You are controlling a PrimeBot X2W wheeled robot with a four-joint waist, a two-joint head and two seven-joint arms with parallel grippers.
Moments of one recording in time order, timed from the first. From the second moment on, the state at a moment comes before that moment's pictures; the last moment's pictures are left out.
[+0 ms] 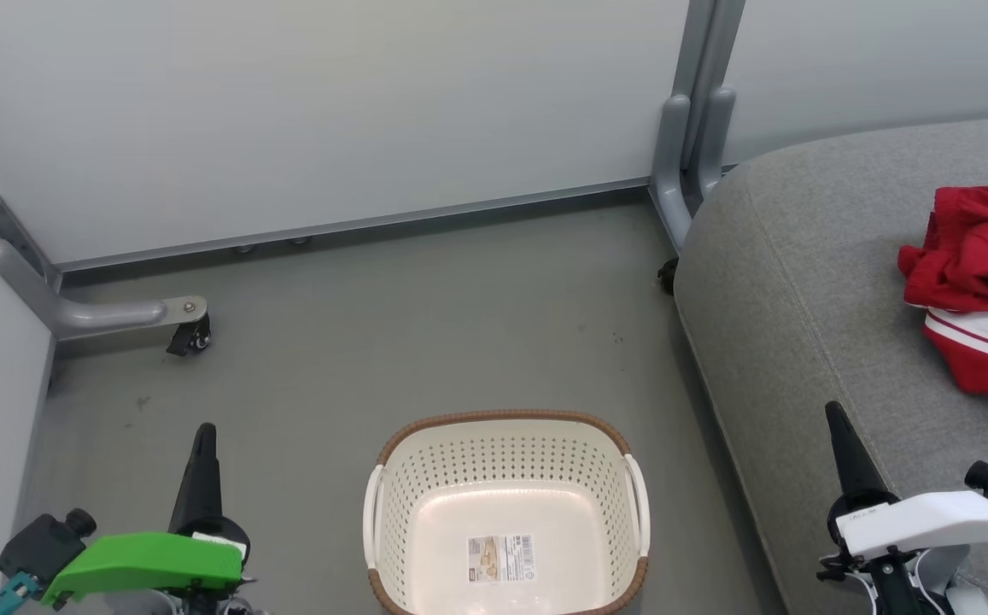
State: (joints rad) left arm -0.01 0.08 -0.02 0.19 -1.07 -0.10 -0.07; right arm -0.03 -0.07 -0.02 0.18 1.08 0.13 -0.06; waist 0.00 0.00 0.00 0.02
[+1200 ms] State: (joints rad) left arm -0.06 0.08 0.04 0.22 -1.42 -0.12 0.02; right arm -0.07 -0.07 -0.06 0.22 1.42 0.13 0.03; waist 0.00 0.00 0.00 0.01
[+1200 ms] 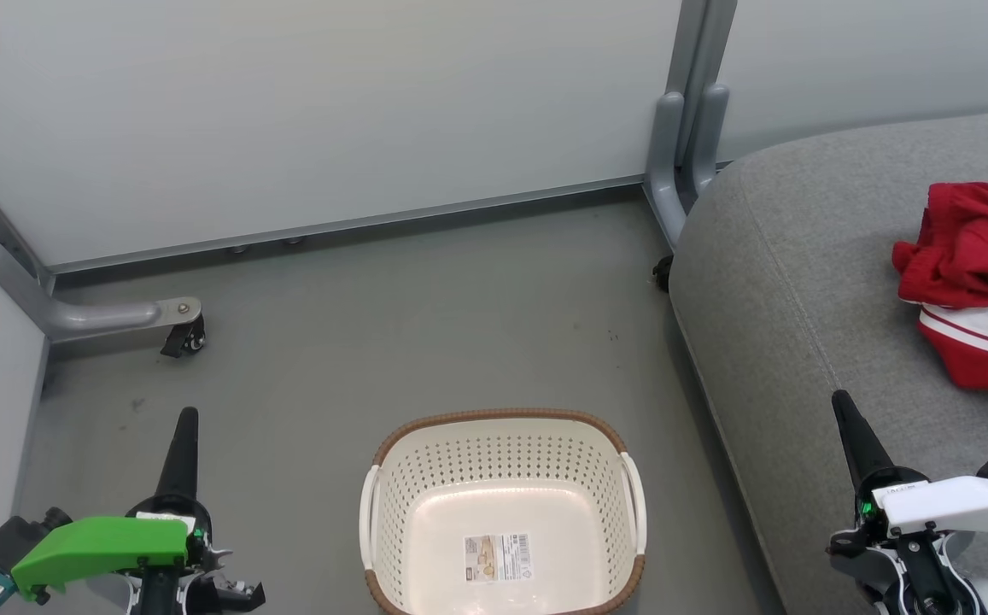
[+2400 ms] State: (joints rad) left arm -0.10 0.07 0.08 0.24 -1.64 -0.13 0.09; right arm -0.10 -0.07 -0.09 0.24 1.63 0.13 0.10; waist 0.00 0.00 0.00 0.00
